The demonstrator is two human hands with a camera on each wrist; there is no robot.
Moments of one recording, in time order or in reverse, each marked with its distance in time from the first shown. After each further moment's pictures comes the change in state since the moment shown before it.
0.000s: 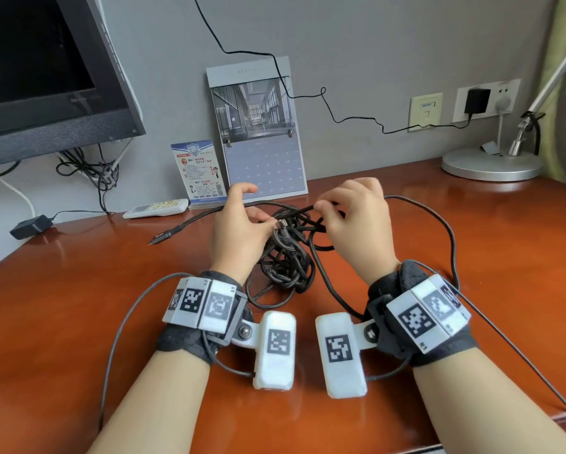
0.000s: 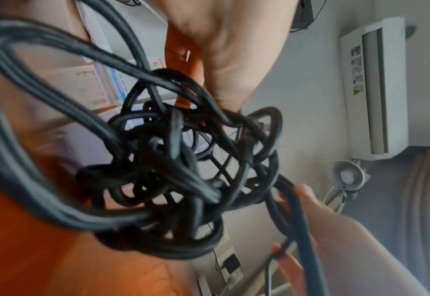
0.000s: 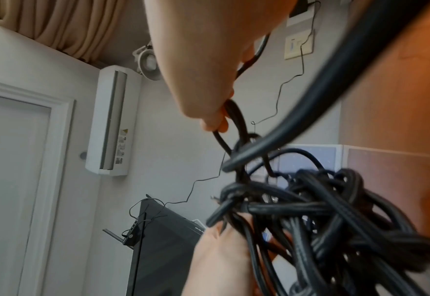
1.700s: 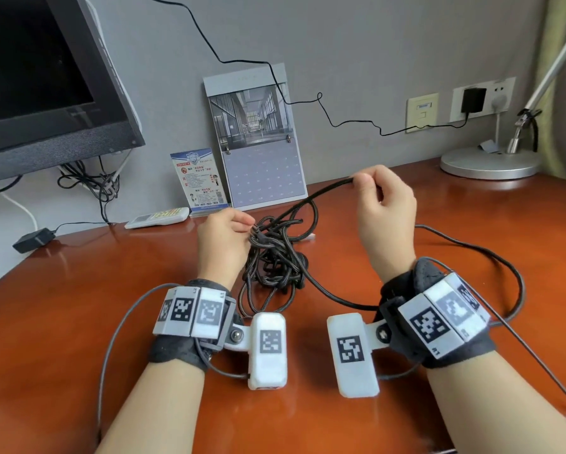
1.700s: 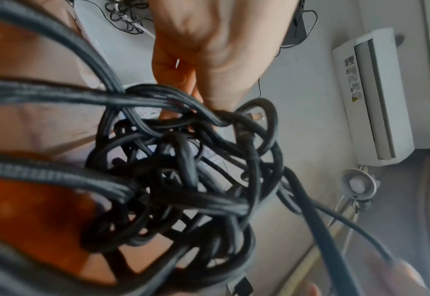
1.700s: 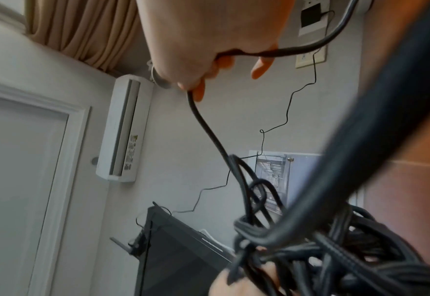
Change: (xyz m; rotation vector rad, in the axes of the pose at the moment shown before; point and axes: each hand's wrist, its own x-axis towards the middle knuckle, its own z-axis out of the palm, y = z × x) left_hand 0.010 -0.017 -0.015 0.161 0.021 -0.043; right_hand 0.010 0.000 -0.014 0.321 0.236 0.199
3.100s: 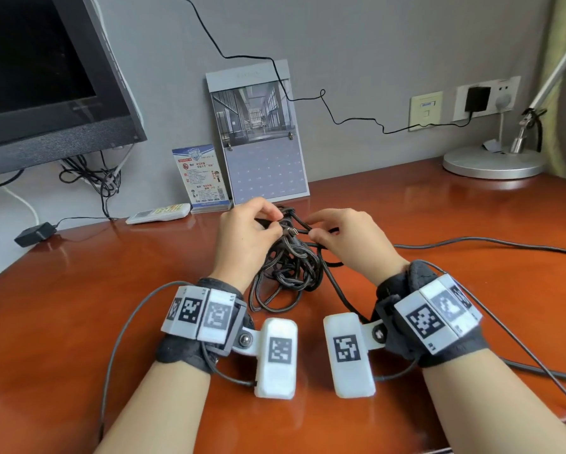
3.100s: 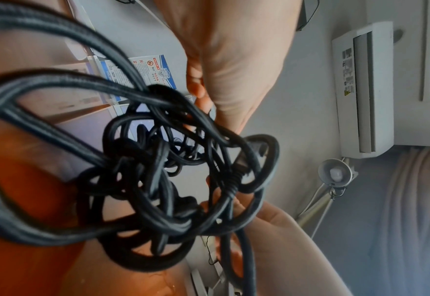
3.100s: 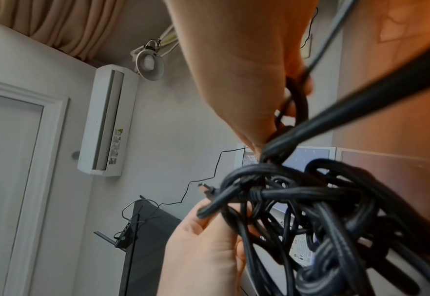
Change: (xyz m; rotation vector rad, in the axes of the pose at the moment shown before) left_hand -0.014 0.019 0.008 -0.089 -0.054 0.212; right_hand -0.010 0.004 0.003 -0.412 -0.705 0.120
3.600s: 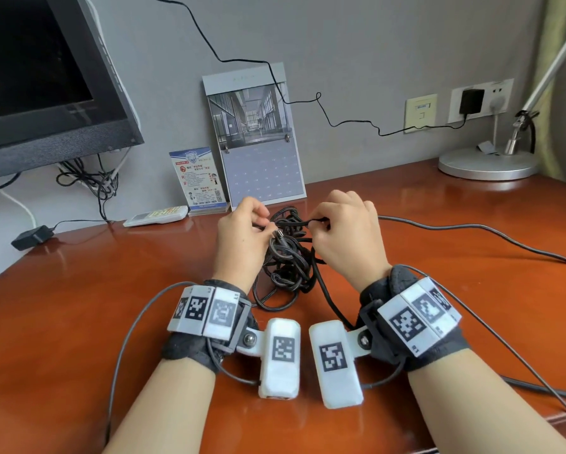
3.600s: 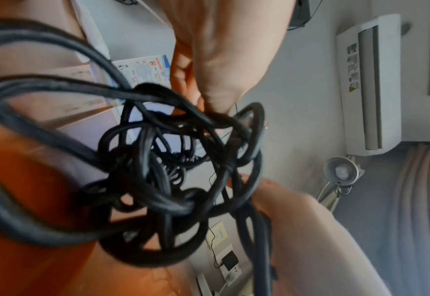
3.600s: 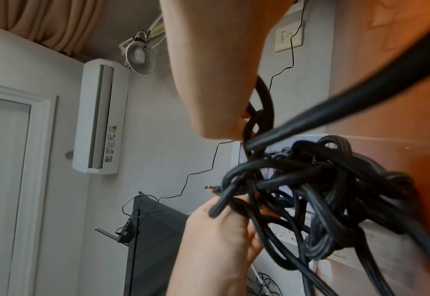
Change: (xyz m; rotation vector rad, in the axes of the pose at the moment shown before) left_hand 0.003 -0.004 0.007 0.017 0.041 -0.064; right_hand 0.001 -0.007 0.012 -0.181 0.338 -0.124
